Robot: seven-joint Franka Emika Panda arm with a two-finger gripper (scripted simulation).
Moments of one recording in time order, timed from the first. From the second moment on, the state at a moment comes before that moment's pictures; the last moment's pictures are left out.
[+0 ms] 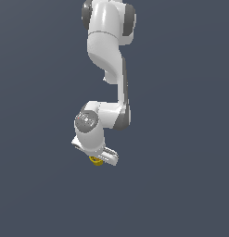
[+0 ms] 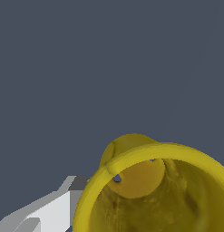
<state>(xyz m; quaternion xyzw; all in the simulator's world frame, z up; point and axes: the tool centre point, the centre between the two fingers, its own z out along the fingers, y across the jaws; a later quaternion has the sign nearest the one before) 0.090 -0.079 0.046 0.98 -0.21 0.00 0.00</state>
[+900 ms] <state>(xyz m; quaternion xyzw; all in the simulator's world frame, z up) 0.061 -0.102 0.128 0.98 -0.21 0.00 0.00</state>
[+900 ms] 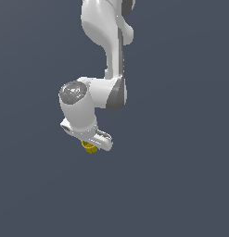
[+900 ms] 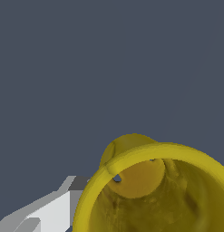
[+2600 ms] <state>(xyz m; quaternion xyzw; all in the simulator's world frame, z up) -0.047 -0.201 0.478 0.98 -0.21 0.00 0.00</state>
